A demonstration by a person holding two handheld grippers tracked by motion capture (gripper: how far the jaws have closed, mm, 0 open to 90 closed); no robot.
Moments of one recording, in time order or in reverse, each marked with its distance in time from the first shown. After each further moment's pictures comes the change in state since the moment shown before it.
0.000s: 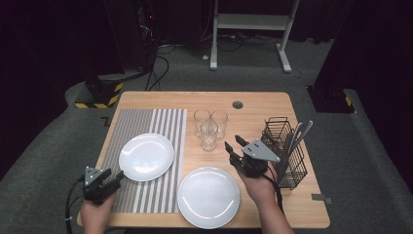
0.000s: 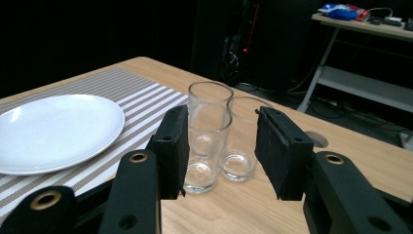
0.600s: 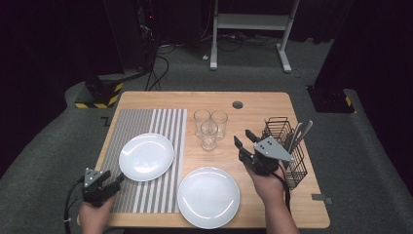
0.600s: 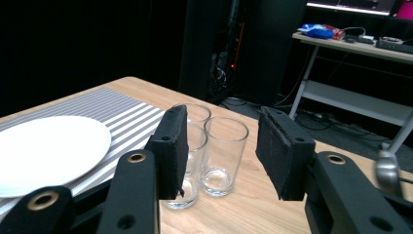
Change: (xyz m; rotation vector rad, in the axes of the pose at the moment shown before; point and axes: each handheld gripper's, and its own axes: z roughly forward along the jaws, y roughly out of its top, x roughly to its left) left arm 0.000 -0.003 -0.003 0.024 -0.015 0.011; right arm -0.016 0.015 -0.020 -0.068 -0.048 0.011
